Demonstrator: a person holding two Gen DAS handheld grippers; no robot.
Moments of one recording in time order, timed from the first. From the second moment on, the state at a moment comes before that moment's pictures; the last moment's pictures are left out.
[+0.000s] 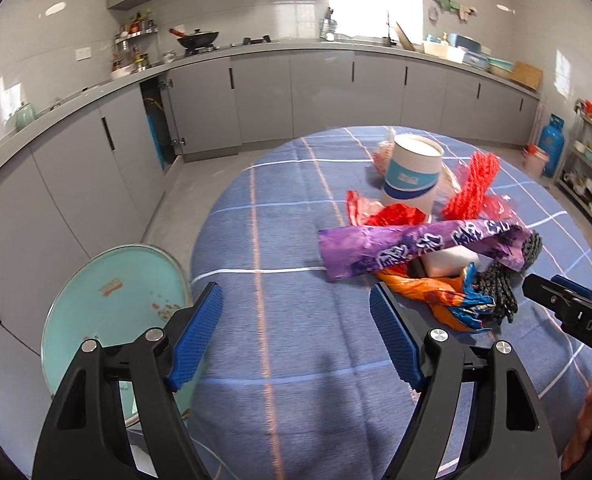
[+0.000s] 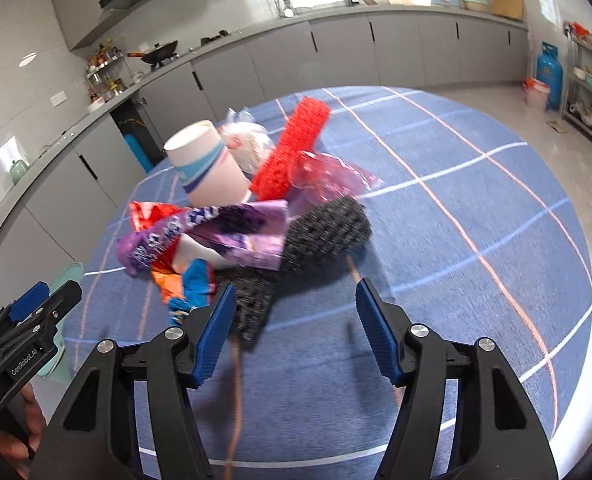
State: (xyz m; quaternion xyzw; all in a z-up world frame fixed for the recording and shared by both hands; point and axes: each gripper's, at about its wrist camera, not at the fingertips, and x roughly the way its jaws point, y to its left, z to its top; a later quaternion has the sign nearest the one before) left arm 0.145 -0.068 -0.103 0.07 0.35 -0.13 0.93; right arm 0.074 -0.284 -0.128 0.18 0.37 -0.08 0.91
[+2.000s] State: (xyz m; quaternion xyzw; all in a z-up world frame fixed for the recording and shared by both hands) left arm 0.146 -0.037 -0.107 0.03 0.37 -0.13 0.92; right arm 0.061 -0.329 -0.081 0.23 0.31 -0.09 0.92
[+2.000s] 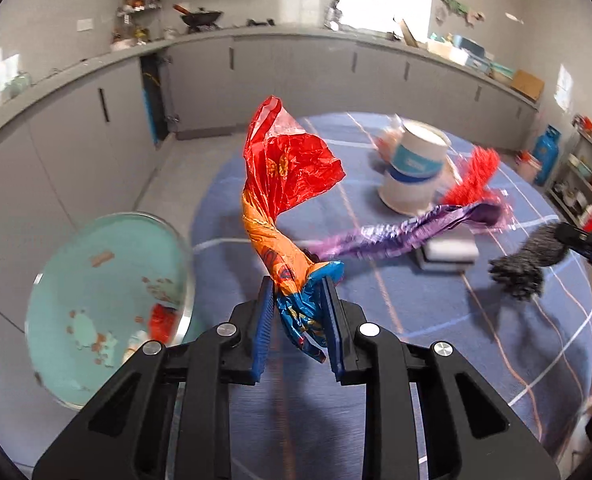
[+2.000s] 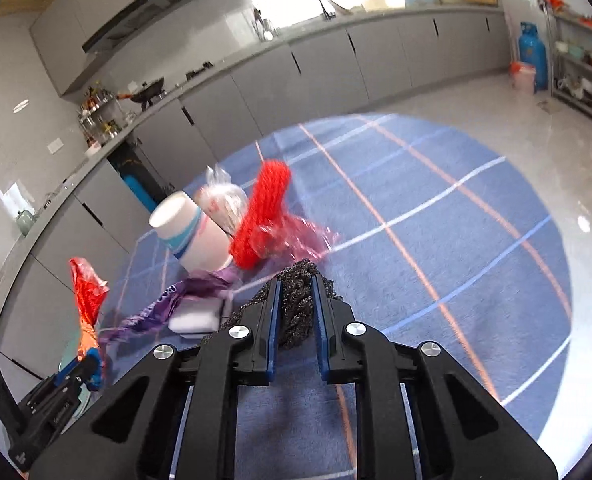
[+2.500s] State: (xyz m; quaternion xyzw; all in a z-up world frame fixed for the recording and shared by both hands) left arm 0.123 0.015 -0.082 0.01 0.34 -0.10 0.94; right arm 0.072 -0.251 -0.037 0.17 0.28 -0.03 0.94
